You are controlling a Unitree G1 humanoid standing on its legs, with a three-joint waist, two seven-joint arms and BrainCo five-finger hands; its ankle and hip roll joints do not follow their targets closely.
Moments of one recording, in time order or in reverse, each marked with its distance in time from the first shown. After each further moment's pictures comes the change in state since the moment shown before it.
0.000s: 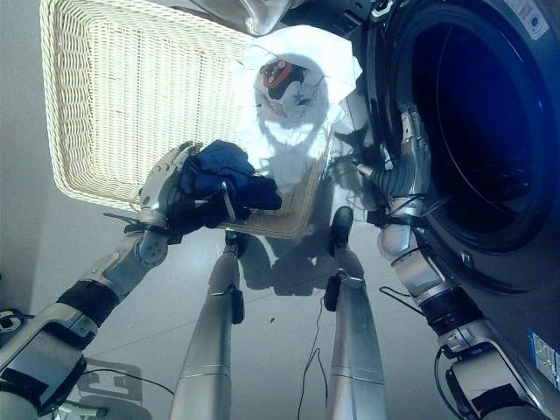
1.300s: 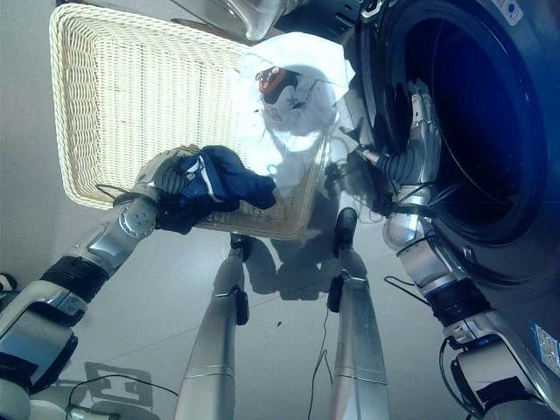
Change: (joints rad) left arm -0.059 0.034 0.039 -0.019 -0.260 0.024 -0.253; right arm -0.032 -0.030 -0.001 -0.018 0.096 -0.015 0.000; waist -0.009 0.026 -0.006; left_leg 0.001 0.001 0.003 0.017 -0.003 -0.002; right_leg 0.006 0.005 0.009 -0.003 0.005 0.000
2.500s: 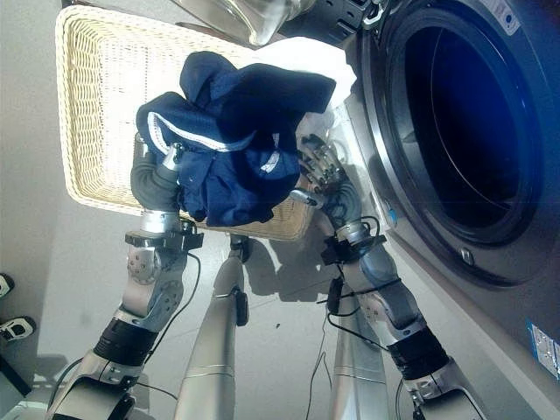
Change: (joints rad) left arm 0.301 -0.373 0.300 -0.601 -0.461 -0.503 -0.186; right arm 0.198 0.273 -0.023 -0.358 0.819 0.027 0.835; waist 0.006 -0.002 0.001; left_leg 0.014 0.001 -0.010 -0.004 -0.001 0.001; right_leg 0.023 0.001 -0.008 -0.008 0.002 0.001
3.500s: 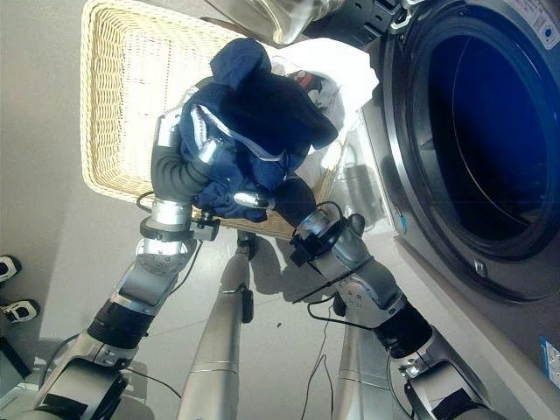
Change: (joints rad) left arm -0.118 0.076 -0.069 -0.001 0.547 0.021 0.334; right arm -0.154 0.011 0.143 -0.025 0.116 0.084 0.081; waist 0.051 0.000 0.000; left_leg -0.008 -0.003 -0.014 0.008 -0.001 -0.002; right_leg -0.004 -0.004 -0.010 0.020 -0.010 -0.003
